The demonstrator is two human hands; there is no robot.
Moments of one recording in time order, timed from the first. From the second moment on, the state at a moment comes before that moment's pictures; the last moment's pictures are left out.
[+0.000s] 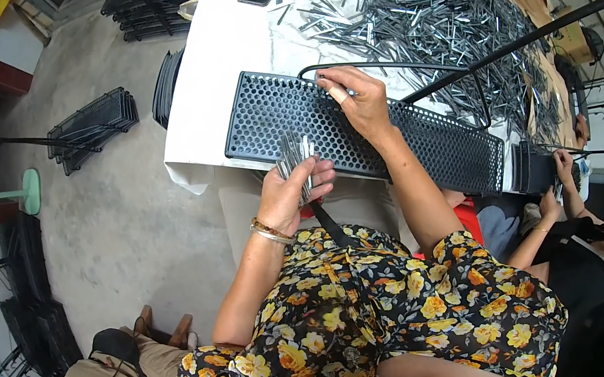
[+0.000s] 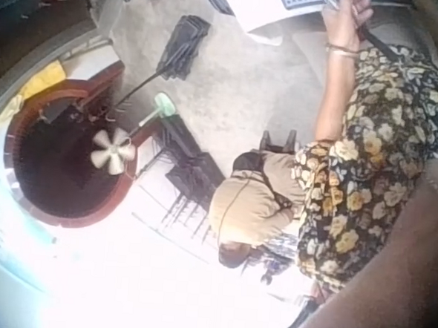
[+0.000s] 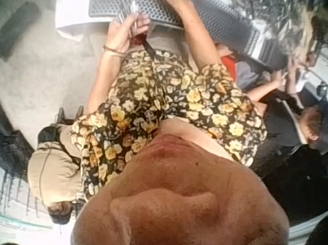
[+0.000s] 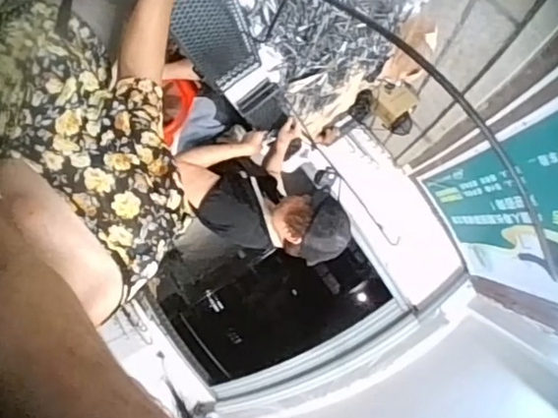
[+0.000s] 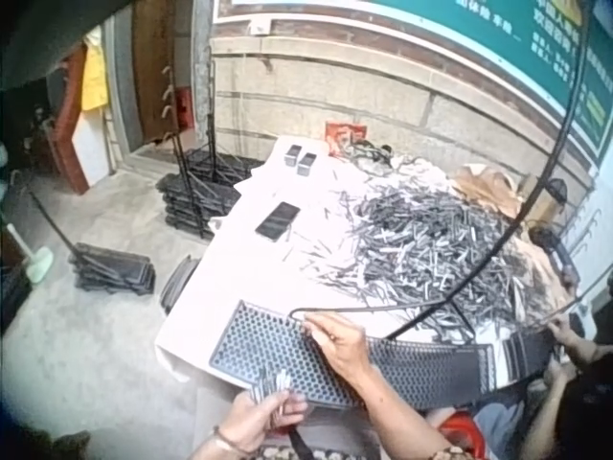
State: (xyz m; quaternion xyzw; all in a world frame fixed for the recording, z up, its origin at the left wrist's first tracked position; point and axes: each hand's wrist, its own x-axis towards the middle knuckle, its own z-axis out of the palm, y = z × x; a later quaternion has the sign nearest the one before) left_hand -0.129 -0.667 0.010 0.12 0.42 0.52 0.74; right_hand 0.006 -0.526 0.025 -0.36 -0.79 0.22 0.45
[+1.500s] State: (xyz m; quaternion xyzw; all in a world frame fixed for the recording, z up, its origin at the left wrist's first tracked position) left_hand -0.128 -0.673 -0.002 0.12 0.41 0.48 0.77; right_hand 0.005 -0.529 -0.002 -0.43 -0.81 0.17 0.37
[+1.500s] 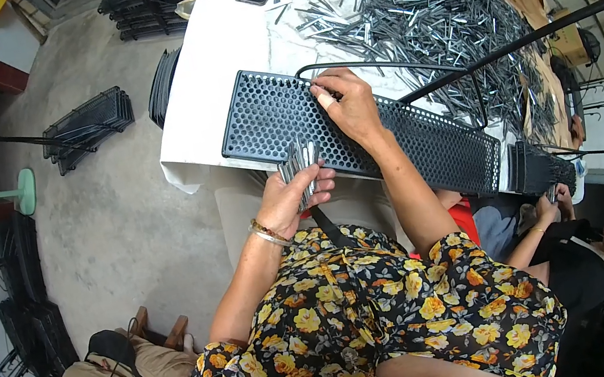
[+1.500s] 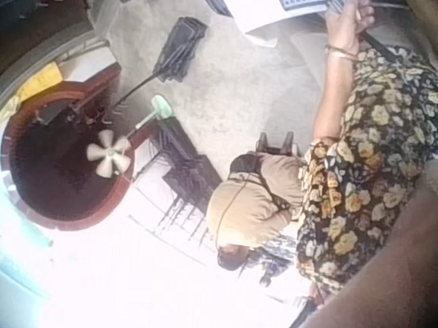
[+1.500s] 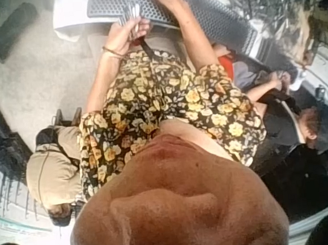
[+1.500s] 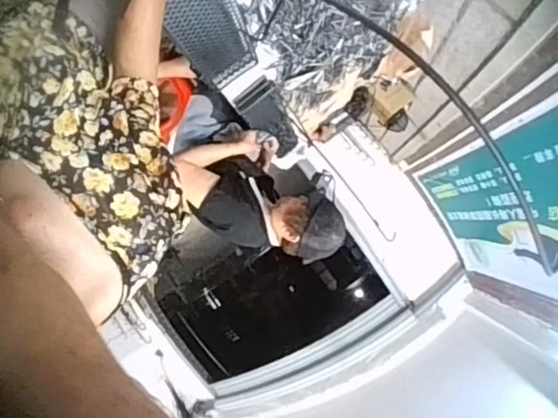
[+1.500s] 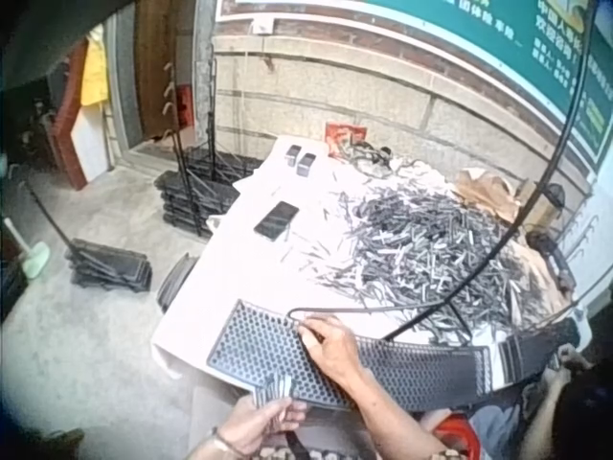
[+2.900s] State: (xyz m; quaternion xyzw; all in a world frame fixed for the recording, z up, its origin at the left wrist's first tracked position) left_hand -0.125 -0.639 0.007 0.18 0.42 0.55 0.70; right_hand 0.021 -0.562 0.035 -0.45 -0.58 0.60 0.32
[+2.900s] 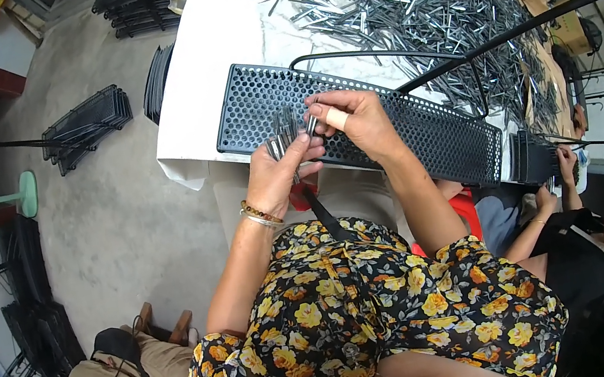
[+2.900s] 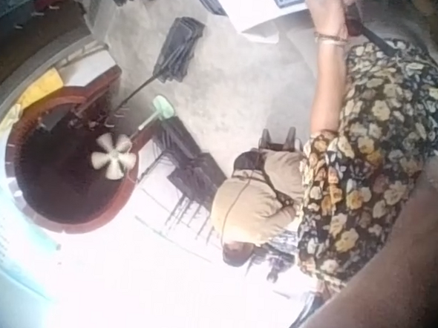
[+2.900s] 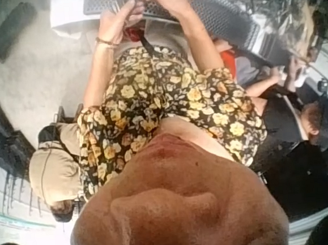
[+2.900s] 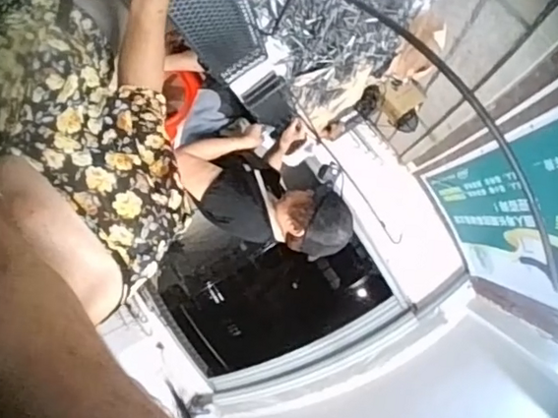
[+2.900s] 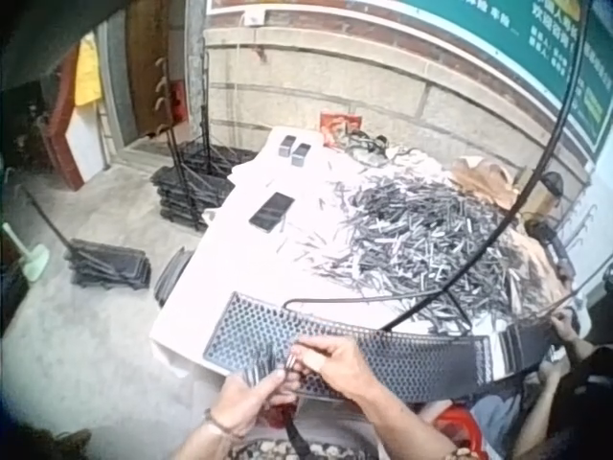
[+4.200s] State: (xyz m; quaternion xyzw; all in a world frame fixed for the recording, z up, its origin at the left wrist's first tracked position) left_hand -0.095 -0.667 -0.013 0.09 0.43 0.47 0.76; right_hand 0.028 -0.526 -0.007 -0.38 -0.83 0.08 0.39
